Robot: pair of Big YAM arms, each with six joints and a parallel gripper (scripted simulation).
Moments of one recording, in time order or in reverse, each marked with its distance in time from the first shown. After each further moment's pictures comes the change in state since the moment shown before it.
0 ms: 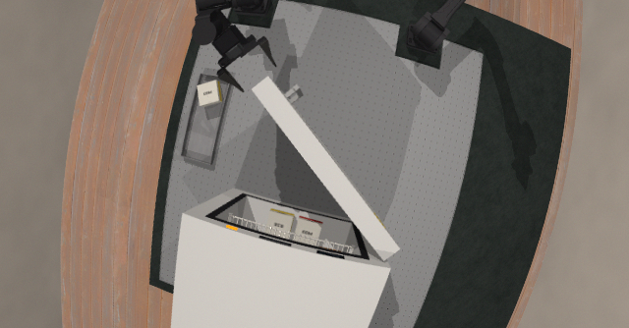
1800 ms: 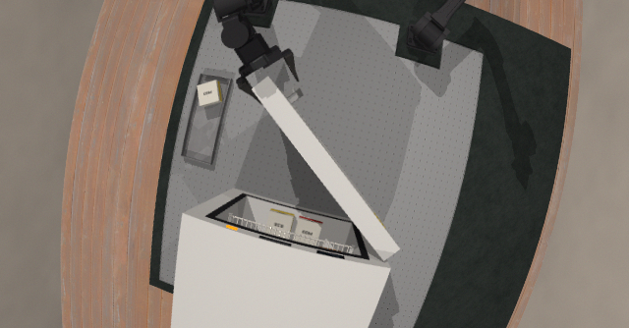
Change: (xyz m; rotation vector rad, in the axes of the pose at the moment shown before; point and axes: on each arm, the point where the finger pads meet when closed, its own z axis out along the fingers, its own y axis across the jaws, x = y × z) left arm 0.000 0.000 0.000 0.000 0.000 0.000; right arm -0.036 0.019 0.049 0.093 -0.015 0.018
